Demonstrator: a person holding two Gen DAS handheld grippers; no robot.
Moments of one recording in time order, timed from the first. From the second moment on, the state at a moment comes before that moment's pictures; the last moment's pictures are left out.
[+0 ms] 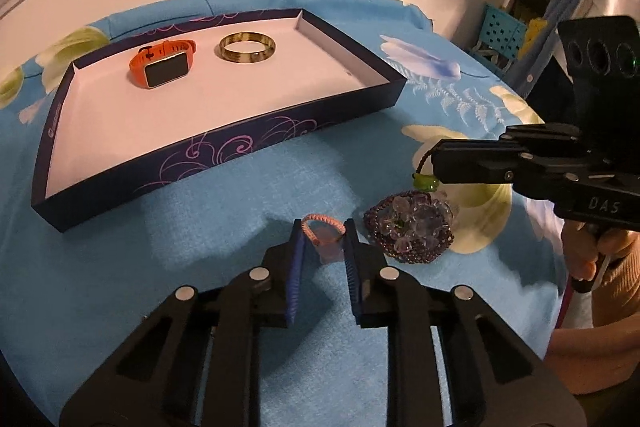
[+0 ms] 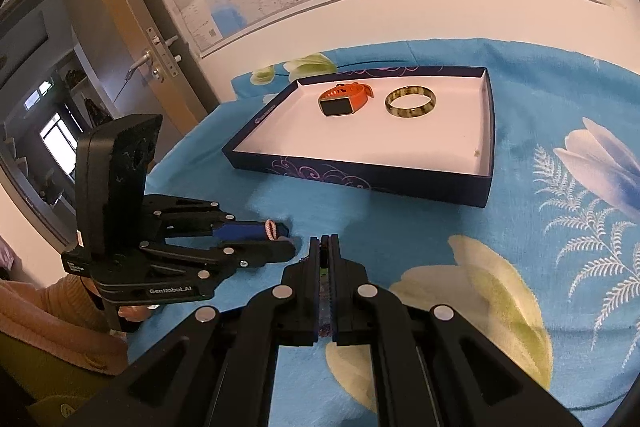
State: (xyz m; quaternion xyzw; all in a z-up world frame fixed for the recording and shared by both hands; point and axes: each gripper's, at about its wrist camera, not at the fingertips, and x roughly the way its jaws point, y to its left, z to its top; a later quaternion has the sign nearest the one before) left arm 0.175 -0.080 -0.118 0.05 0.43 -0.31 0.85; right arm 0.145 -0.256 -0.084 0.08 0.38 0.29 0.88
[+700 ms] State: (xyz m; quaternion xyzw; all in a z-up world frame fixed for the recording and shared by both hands) left arm 0.191 -0.039 -0.065 0.02 0.37 -0.27 0.89; right arm 0.175 -0.248 -0.059 0.07 0.35 0.29 0.89
